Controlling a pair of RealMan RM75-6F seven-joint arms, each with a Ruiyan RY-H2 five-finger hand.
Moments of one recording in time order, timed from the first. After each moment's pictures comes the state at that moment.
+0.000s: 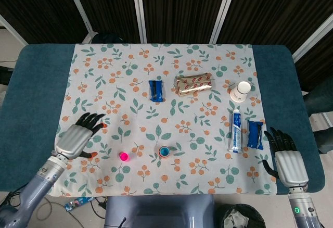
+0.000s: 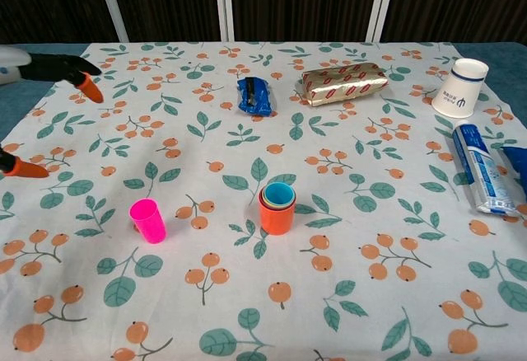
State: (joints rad) left arm -0.50 -1.17 -0.10 -1.87 1.30 0.98 0.35; right arm 0.23 -1.26 -0.13 -1.58 -1.41 1.57 -0.14
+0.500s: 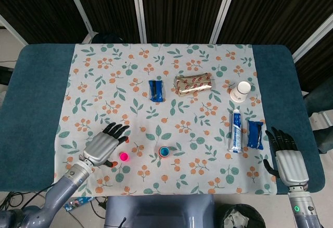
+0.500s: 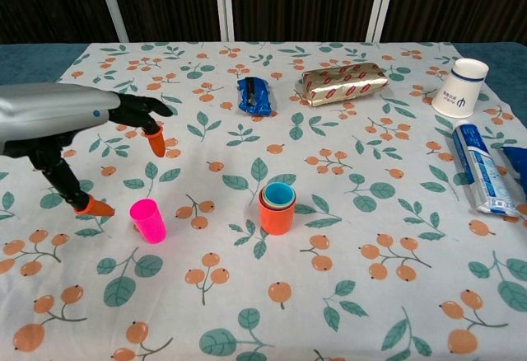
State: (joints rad) left arm -0.61 -1.31 -0.08 -1.96 1.09 0.95 0.64; right arm 0.21 -1.26 -0.09 -1.57 -1.40 1.54 -0.13
